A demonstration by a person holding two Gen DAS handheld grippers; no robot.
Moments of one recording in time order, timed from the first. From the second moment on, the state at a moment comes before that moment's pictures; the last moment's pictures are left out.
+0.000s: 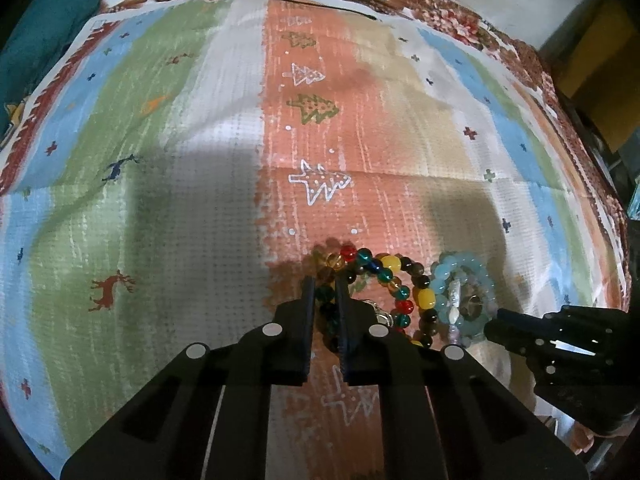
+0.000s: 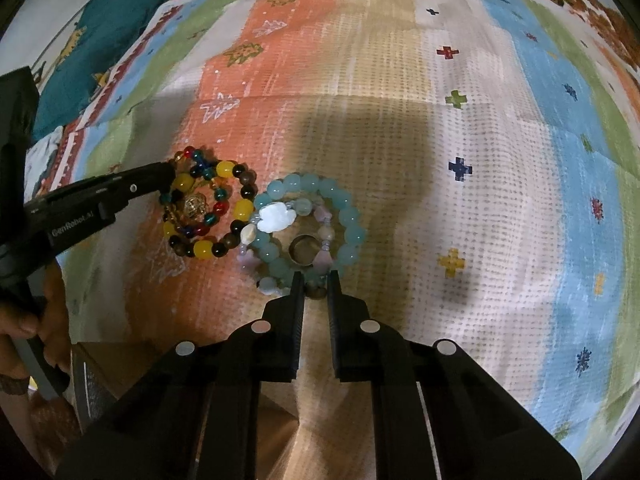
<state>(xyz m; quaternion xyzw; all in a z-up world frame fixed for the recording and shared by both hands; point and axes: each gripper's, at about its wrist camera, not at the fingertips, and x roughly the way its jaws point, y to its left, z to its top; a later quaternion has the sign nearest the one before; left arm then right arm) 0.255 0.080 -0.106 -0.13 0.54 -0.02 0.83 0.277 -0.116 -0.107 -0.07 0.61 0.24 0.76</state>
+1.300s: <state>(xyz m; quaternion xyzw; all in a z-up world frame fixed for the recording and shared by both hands) 0.217 0.075 -0.042 -0.15 0.48 -0.03 0.86 0.242 -0.120 -0.040 -0.05 0.54 0.28 0.80</state>
